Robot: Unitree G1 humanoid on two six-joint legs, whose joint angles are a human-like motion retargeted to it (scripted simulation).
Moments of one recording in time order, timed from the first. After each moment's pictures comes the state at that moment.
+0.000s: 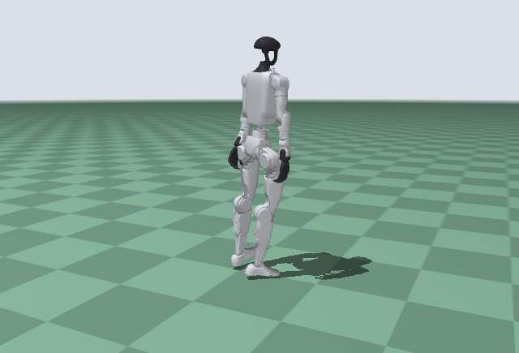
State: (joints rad) left arm -0.03 0.04 0.22 1.70 0.13 0.43 -0.14; right arm 0.00 -0.16 0.00 1.53 -0.34 0.02 0.14; waist -0.01 -0.01 -0.13; left_leg -0.07 -0.08 0.07 0.00 -0.40 -0.03; right_leg -0.07 -0.08 -0.33 0.01 0.03 0.03
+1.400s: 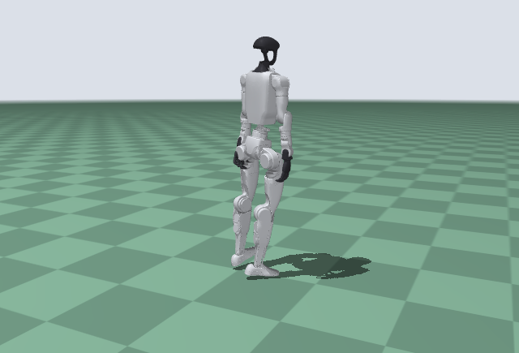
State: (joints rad) left arm -0.05 0.05 0.14 1.62 0.25 0.36 -0.38; right arm 0.00 -0.17 0.04 1.51 -0.38 0.01 0.19; waist 0.00 -0.01 -0.13; left_leg -0.06 -0.08 0.05 0.01 -0.41 -0.03; right_leg -0.05 -0.08 -0.35 0.01 0.02 0.03
